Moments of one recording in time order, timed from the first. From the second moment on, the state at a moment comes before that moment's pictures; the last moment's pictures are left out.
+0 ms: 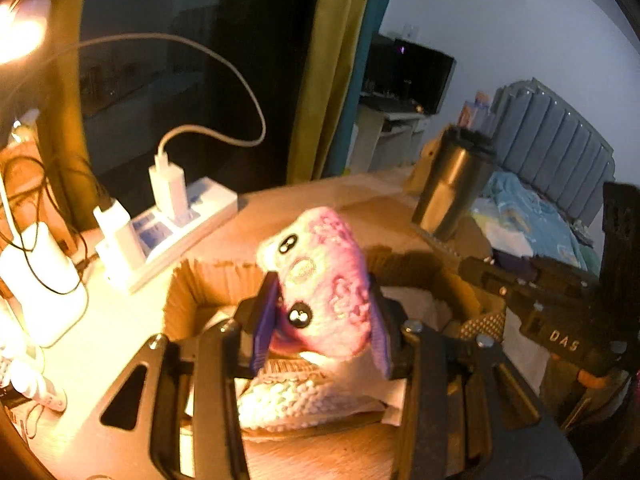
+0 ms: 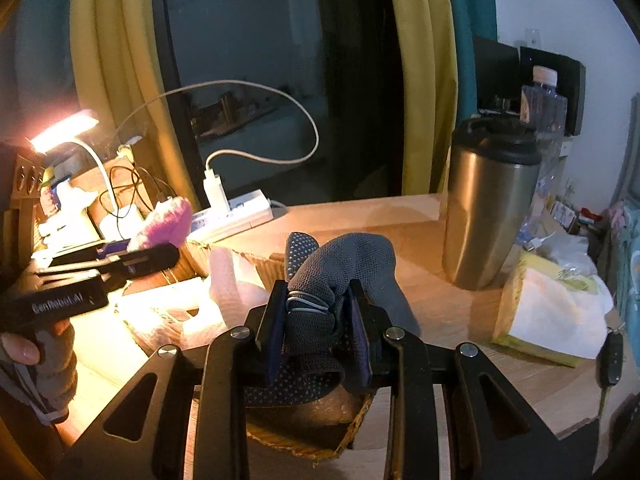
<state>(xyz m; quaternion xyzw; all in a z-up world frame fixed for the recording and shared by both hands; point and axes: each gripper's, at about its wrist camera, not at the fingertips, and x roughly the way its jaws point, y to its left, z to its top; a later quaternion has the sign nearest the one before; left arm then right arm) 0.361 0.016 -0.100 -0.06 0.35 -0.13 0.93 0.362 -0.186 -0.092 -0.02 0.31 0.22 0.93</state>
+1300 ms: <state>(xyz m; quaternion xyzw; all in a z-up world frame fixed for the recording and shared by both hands) 0.365 0.015 -0.136 -0.05 0.40 -0.09 0.91 0.370 -0.160 -0.126 -0.02 0.35 0.23 0.91</state>
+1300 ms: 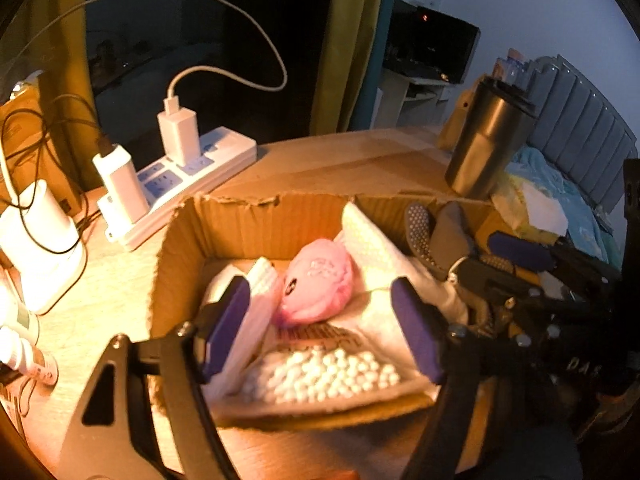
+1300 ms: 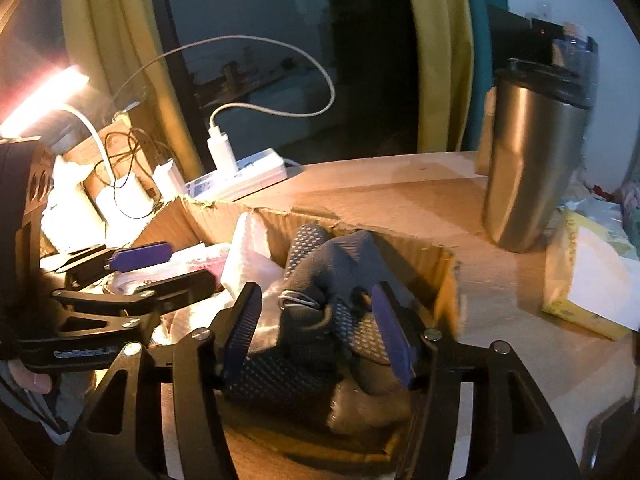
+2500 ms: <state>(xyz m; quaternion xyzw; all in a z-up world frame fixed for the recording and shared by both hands) 0.237 0.024 -0.039 -0.04 0.27 -0.08 0.96 0.254 -0.181 -0.045 -0.03 0.27 0.19 0.94</state>
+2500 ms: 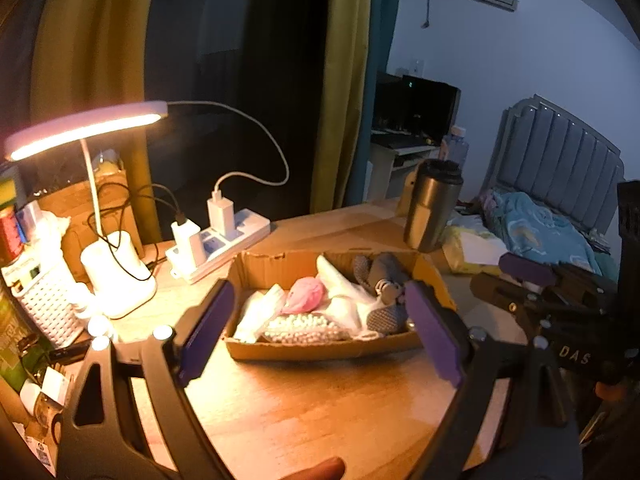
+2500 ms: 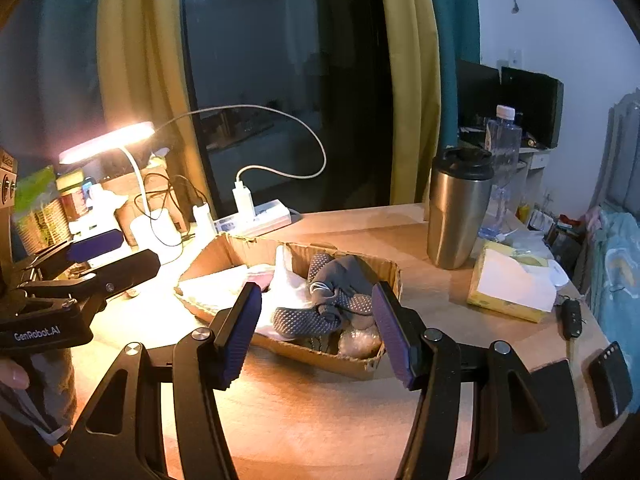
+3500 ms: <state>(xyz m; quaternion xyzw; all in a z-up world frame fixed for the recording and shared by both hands) 0.132 0.015 0.033 -0.01 0.17 -0.05 0.98 0.146 -0.193 0.023 -0.04 0.18 0.17 0.97</state>
